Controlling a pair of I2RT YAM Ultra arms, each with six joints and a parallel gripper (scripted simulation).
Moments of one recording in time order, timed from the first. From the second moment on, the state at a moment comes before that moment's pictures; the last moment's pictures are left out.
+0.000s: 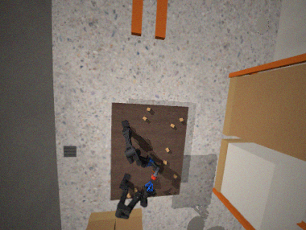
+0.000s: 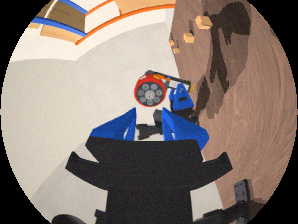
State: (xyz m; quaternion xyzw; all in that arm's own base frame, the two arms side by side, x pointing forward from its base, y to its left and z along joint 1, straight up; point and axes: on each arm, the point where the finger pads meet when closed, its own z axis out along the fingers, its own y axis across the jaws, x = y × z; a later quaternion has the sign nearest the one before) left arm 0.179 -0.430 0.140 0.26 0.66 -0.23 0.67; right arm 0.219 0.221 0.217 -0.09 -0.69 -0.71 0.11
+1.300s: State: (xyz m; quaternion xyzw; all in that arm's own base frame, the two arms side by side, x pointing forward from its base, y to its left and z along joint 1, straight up) left arm 0.179 -0.430 0.140 0.26 0.66 -0.23 0.67; right arm 0.273 0.272 0.307 -0.16 -0.69 -0.69 0.11
